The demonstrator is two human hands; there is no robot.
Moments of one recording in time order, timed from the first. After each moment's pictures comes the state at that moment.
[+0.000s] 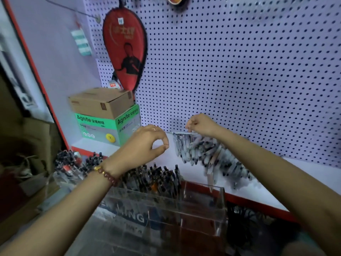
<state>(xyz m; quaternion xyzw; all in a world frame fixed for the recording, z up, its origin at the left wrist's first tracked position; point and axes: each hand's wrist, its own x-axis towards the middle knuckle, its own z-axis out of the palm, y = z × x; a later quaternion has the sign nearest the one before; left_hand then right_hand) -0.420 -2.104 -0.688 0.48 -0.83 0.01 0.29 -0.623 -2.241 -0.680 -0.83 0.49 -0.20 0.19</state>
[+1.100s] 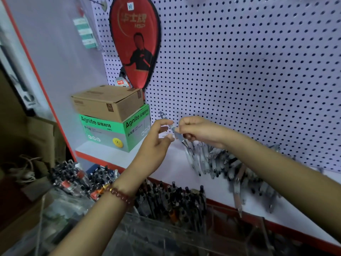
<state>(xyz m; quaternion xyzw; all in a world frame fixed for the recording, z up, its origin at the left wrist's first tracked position) -0.415 -2.140 -0.706 0.51 -0.62 -0.27 0.53 -0.559 -2.229 -0.668 -0.78 0.33 -0.21 0.49</state>
